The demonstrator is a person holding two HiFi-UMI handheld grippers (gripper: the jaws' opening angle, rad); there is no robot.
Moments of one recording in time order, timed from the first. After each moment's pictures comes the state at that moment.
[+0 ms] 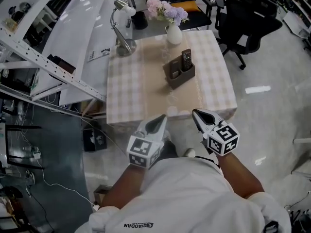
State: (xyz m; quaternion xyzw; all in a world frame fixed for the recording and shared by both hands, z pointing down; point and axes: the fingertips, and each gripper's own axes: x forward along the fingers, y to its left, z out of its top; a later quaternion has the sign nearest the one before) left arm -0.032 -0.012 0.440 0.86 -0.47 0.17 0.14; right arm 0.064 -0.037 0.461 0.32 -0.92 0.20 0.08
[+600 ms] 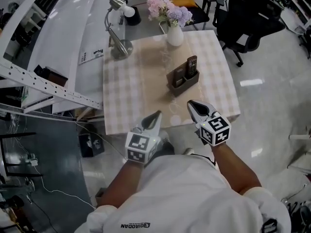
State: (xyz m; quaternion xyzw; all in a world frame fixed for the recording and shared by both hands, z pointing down) left arm -0.090 -0.099 0.469 0.85 -0.46 0.19 0.16; right arm 0.010 -0.142 0.494 0.36 -0.91 0.19 0.13
